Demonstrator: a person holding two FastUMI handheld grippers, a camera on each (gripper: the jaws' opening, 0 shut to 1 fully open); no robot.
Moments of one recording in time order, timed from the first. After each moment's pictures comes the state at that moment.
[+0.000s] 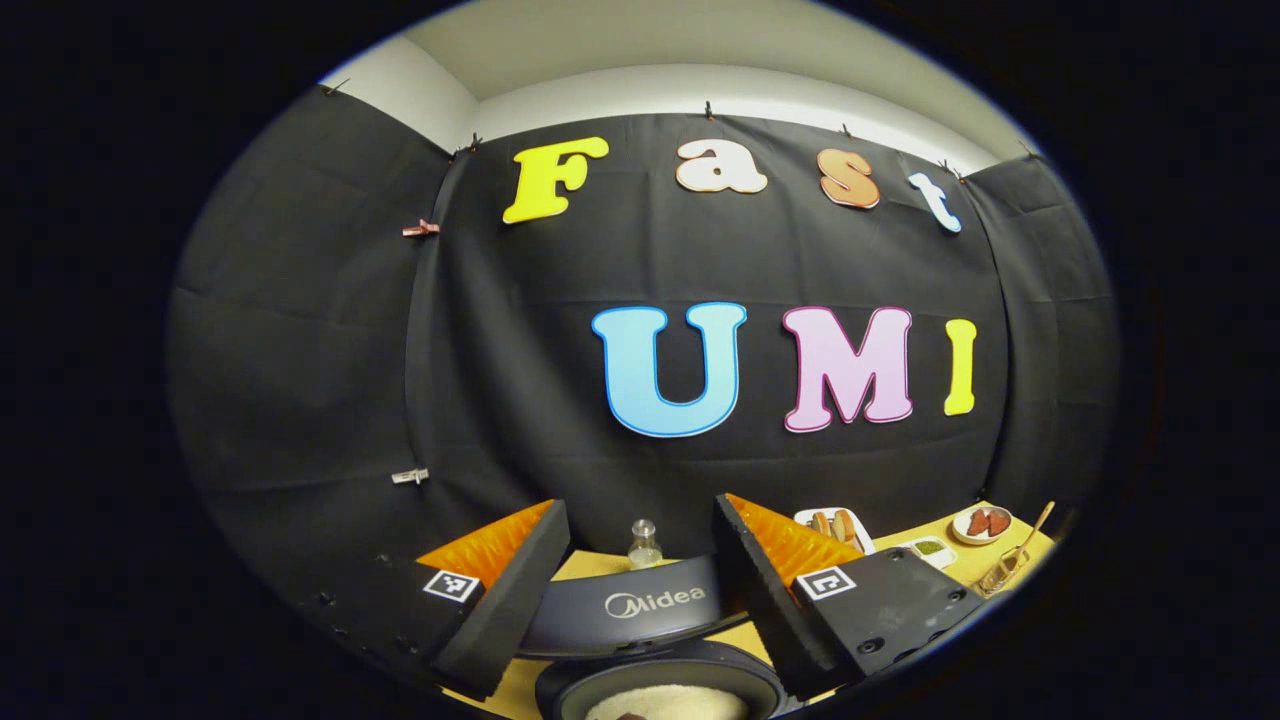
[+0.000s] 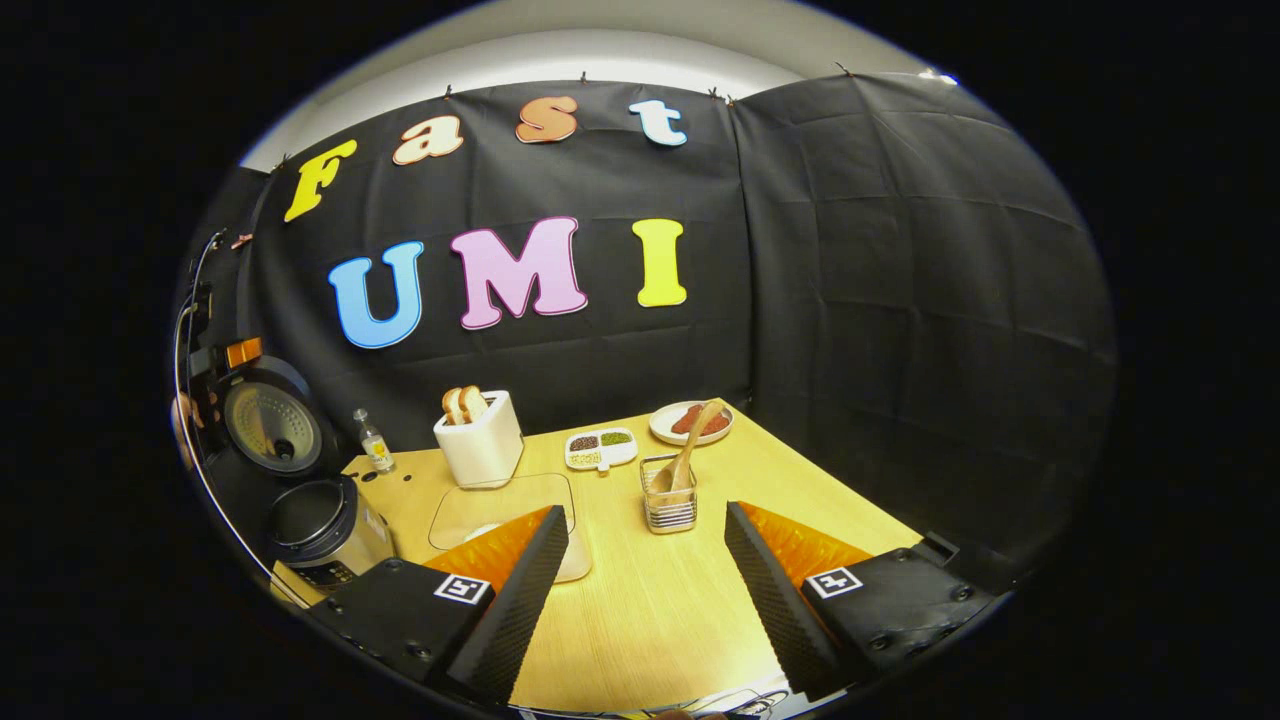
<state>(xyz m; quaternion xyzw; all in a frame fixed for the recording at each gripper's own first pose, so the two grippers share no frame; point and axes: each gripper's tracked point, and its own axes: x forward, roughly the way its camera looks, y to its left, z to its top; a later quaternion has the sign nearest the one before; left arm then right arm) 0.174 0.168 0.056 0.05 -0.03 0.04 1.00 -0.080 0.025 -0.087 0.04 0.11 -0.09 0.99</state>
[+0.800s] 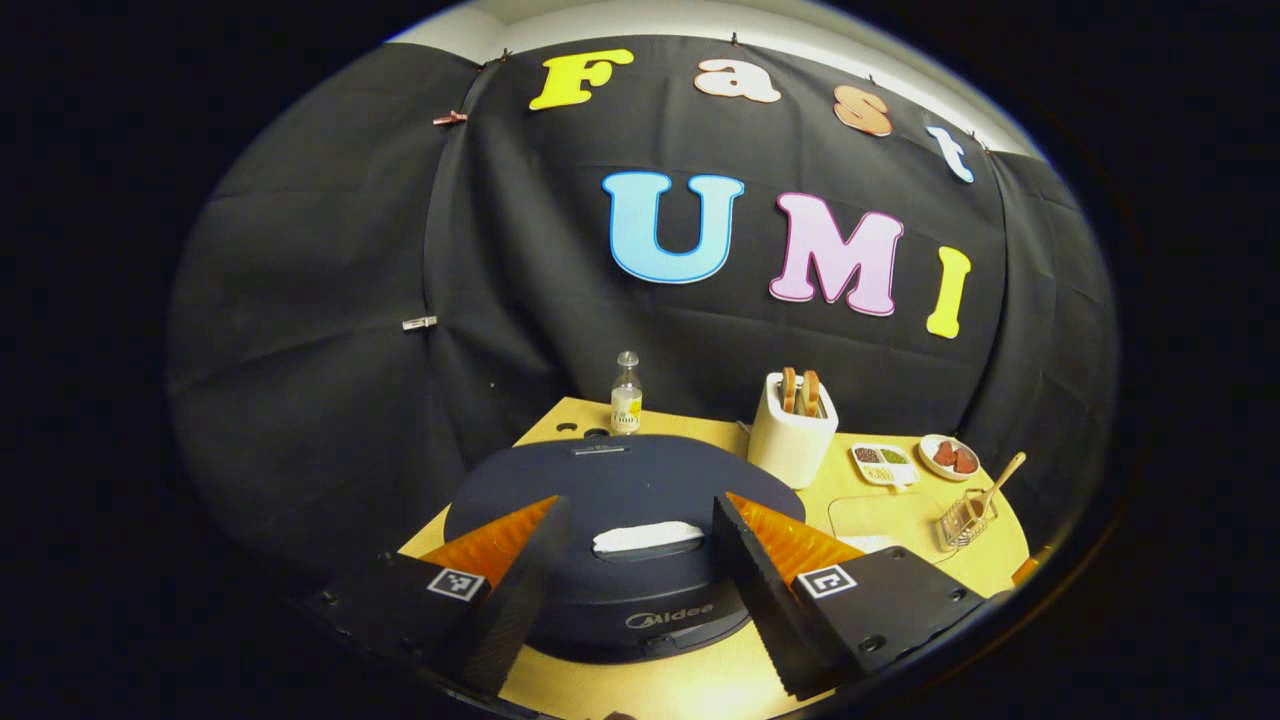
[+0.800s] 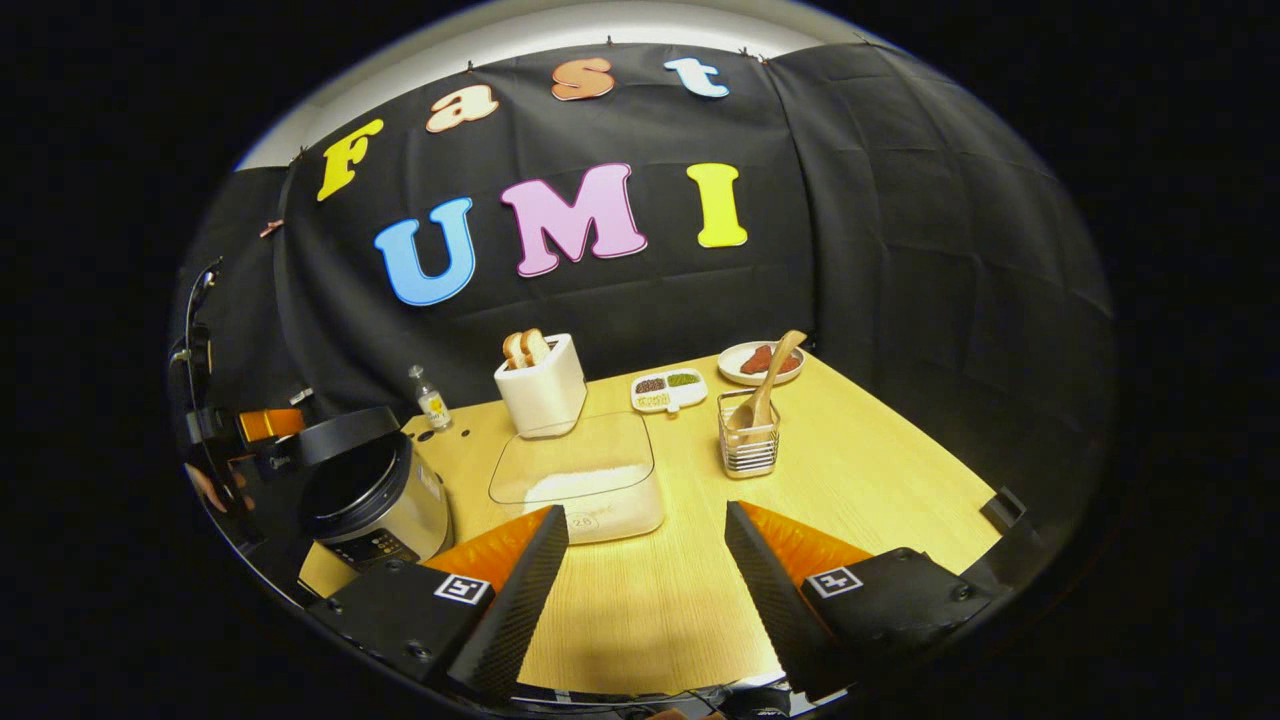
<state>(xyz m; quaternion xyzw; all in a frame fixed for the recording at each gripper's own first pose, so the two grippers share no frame) 0.075 0.134 -0.108 0.00 0.14 0.05 0.99 -0.082 0.087 -0.148 0.06 0.18 0.00 0.98</state>
